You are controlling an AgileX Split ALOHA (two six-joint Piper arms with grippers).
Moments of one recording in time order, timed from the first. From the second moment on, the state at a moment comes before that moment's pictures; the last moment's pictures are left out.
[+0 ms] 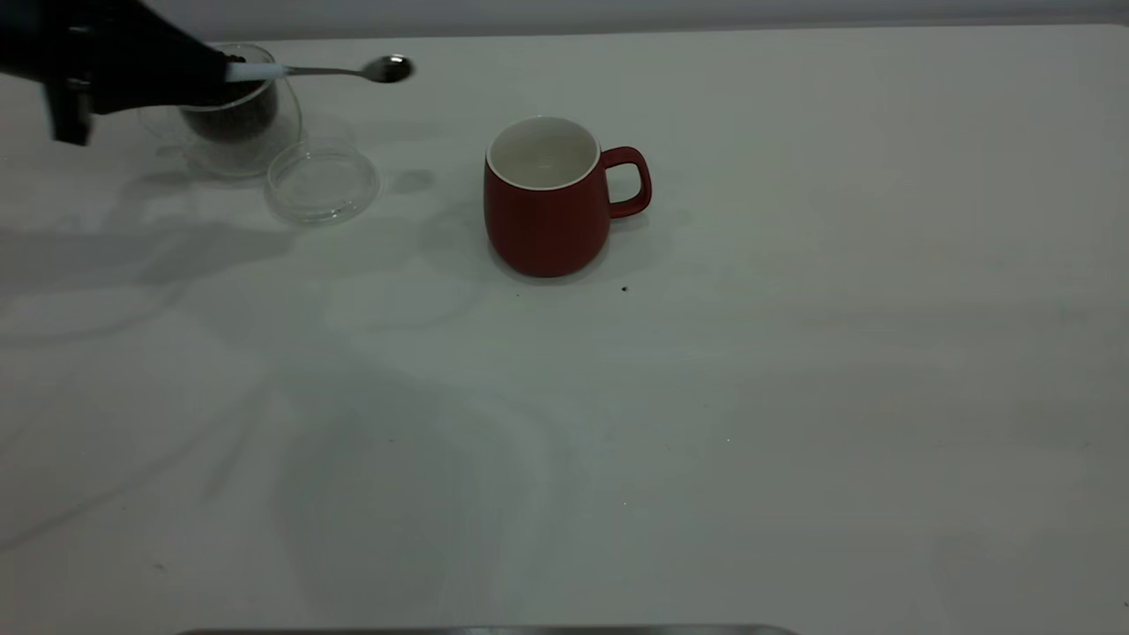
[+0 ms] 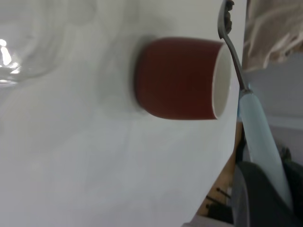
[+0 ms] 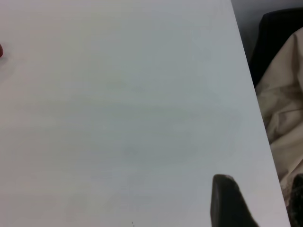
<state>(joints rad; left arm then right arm) 0.25 2.41 -1.50 -1.18 1.15 0.89 -0.02 -0.02 -0.47 -0.06 1.13 -0.04</state>
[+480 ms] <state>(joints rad) 0.11 2.41 -1.50 -1.24 1.15 0.89 -0.02 -0.02 -0.47 -0.06 1.13 -0.04</state>
